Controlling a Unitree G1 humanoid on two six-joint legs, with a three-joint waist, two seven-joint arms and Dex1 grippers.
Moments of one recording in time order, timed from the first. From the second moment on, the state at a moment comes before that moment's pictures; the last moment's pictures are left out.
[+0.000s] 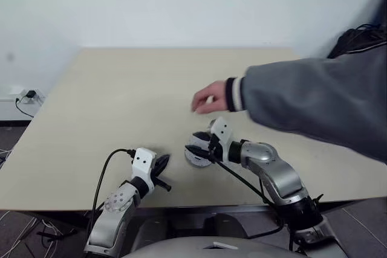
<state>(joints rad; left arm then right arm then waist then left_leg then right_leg) 0.26 0.20 -0.17 -0.14 -0.16 0.19 -0.42 -0.14 -0.31 0.23 -0.31 0.29 0.53 0.77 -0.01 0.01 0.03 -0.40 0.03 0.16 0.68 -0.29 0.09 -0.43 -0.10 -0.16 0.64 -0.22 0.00</state>
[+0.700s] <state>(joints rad) 0.26 0.19 -0.17 -0.14 -0.16 0.19 -0.42 -0.12 -0.36 0.20 -0.41 0.44 0.55 0.78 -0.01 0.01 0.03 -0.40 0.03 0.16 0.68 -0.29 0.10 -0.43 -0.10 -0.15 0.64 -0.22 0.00</state>
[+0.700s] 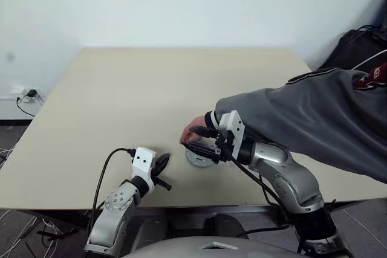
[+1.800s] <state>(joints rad) 0.26 0.18 -0.17 -0.12 -0.16 0.16 -0.42 -0.14 -0.38 0.23 -0.42 0.46 0.56 0.78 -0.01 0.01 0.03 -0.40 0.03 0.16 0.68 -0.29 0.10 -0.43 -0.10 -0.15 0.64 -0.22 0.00</state>
